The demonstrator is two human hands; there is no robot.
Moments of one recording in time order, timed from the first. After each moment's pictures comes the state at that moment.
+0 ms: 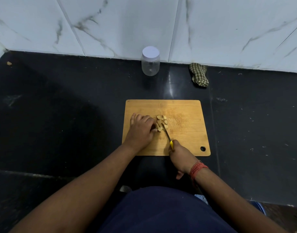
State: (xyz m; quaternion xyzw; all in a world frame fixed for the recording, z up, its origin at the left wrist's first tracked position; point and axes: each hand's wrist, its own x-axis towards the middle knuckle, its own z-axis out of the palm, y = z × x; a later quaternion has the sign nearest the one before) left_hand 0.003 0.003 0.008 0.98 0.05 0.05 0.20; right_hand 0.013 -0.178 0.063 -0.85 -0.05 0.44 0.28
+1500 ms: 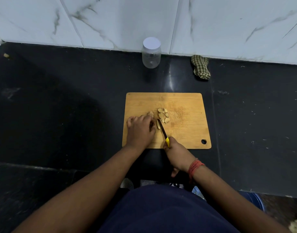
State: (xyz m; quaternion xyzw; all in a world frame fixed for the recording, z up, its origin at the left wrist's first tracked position) left_hand -0.016 -0.013 -0.003 0.97 0.15 0.07 0.20; right_hand -0.006 -0.170 0.064 -0.82 -0.04 0.46 0.34
